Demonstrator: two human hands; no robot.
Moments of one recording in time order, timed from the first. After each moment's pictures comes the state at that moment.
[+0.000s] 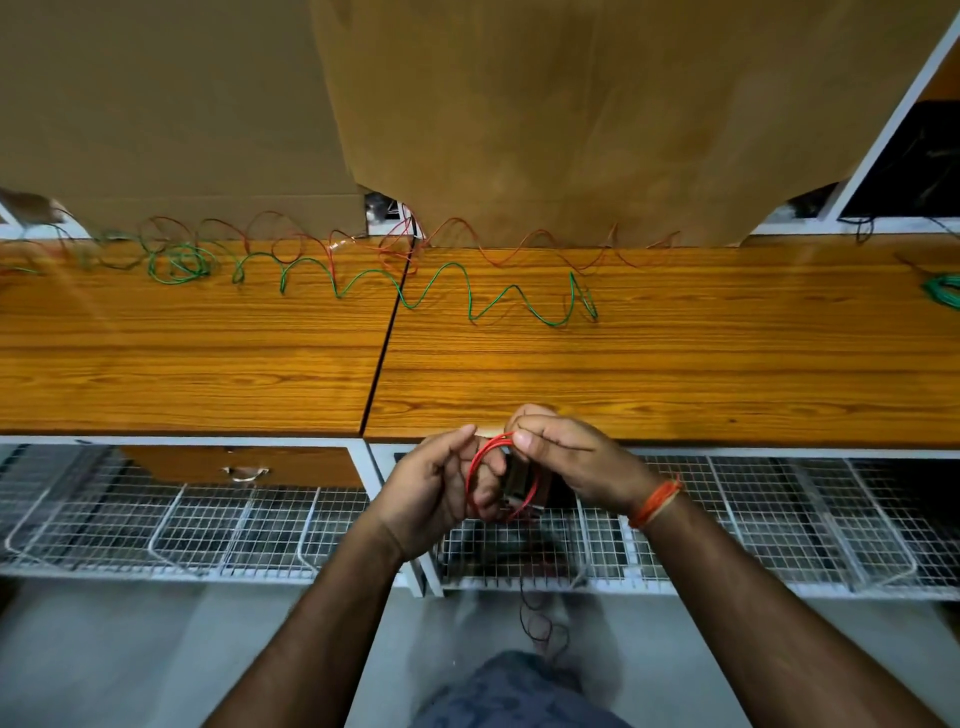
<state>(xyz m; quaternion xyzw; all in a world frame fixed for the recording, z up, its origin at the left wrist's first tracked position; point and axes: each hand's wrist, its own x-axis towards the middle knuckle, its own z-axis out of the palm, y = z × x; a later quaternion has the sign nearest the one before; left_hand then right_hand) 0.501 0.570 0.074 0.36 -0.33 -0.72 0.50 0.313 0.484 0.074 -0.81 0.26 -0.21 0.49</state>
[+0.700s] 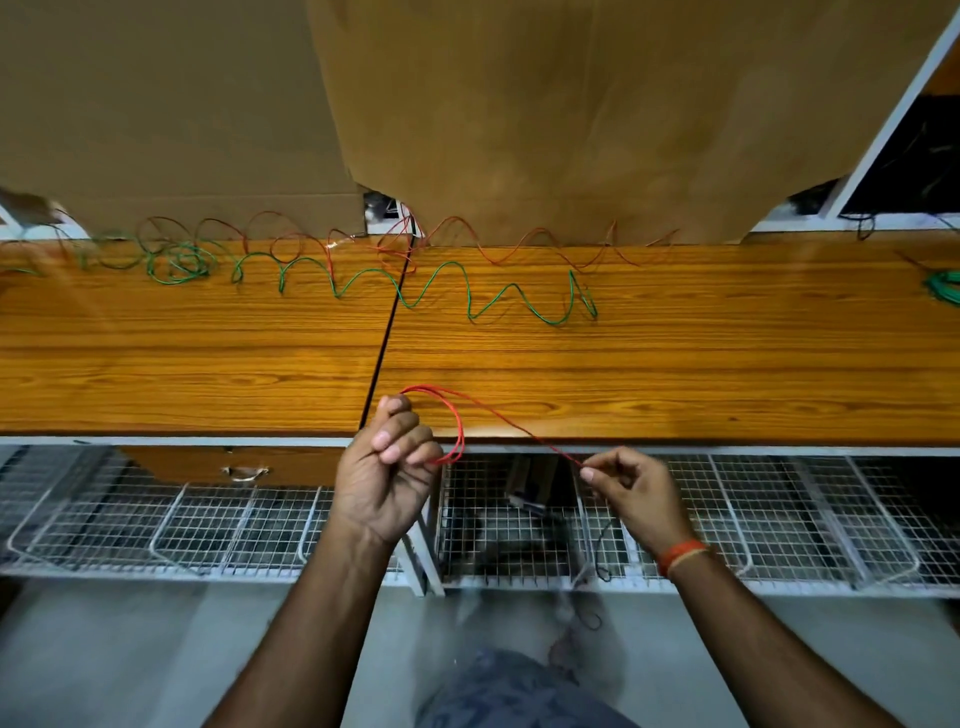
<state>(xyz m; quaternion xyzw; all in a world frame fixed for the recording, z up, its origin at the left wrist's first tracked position) 0.530 0.564 0.069 0.16 -0.09 -0.68 0.71 0.251 0.493 -0.013 -0.62 0.53 -0.36 0.46</state>
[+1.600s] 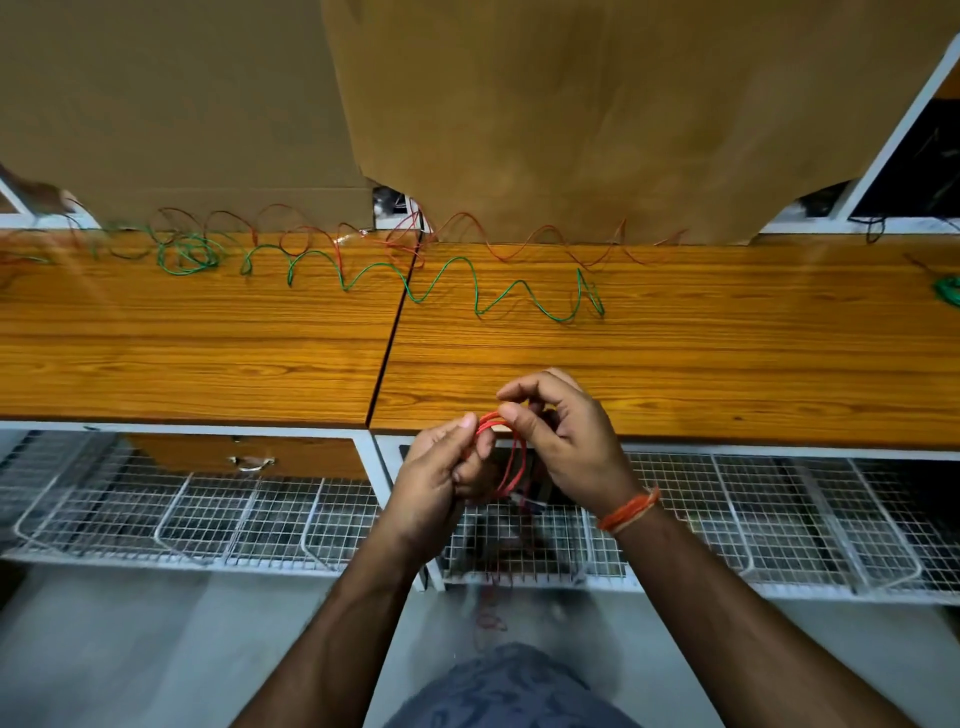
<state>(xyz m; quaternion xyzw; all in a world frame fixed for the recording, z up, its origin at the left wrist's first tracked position) 0.489 0.581 0.073 0.37 -0.35 -0.62 0.60 0.336 0.501 0.077 -0.76 0.32 -0.43 0.35</state>
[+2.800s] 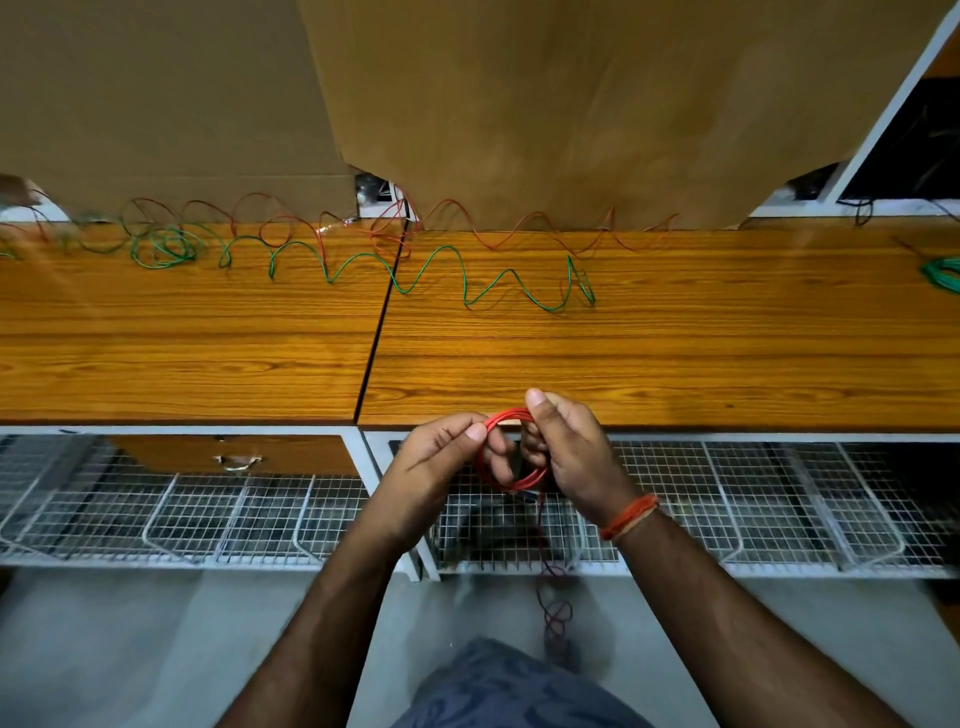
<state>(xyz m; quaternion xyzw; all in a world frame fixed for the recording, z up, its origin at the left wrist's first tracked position) 0.502 0.578 0.078 0.42 -0.53 -0.54 0.50 0.332 0.510 0.065 -0.62 0.36 -0.39 0.57</state>
